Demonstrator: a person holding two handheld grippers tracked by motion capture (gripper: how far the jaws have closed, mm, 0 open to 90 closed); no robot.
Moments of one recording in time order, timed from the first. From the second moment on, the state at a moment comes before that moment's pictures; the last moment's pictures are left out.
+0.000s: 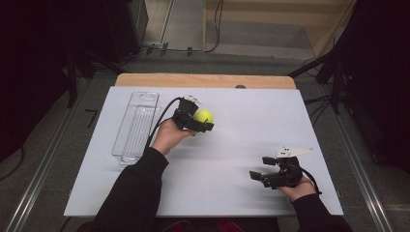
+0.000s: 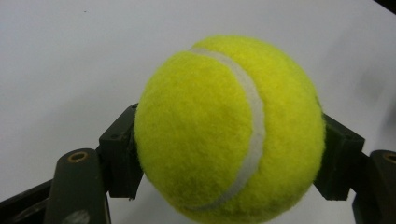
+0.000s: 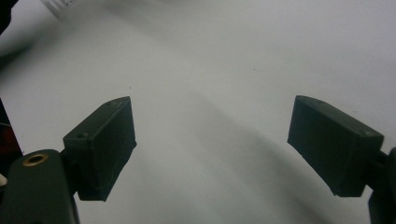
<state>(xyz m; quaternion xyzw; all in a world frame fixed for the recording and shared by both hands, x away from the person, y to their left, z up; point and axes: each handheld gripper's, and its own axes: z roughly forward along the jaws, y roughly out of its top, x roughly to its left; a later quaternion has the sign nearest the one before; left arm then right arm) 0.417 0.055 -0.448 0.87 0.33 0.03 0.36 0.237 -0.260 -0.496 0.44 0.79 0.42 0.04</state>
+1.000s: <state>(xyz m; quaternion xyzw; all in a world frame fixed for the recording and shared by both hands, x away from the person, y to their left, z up) 0.399 0.073 -0.416 0.88 0.32 0.02 0.36 0.237 -0.261 -0.496 0.45 0.79 0.42 0.04</state>
